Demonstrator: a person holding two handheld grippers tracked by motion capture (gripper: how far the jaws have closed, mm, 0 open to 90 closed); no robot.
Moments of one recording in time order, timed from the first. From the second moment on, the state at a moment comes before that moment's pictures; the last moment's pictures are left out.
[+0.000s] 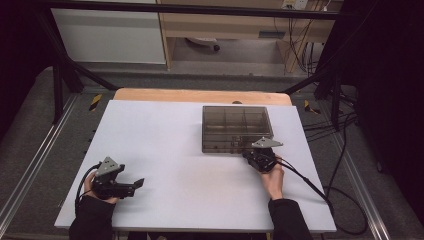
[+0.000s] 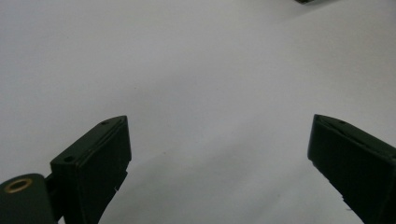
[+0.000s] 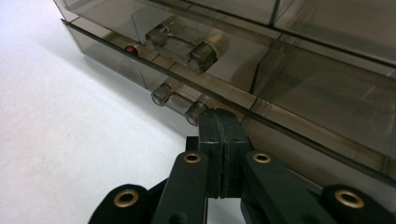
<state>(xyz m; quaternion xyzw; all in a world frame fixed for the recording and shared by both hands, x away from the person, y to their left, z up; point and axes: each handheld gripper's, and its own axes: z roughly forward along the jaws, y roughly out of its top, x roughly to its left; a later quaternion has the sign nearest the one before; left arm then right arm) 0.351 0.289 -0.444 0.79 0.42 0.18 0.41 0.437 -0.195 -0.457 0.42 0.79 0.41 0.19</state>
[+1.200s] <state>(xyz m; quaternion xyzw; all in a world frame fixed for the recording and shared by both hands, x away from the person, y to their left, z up) 0.351 0.288 -0.445 0.79 0.42 0.17 0.41 0.401 -0.202 -0.438 0.40 0.78 0.43 0.19</state>
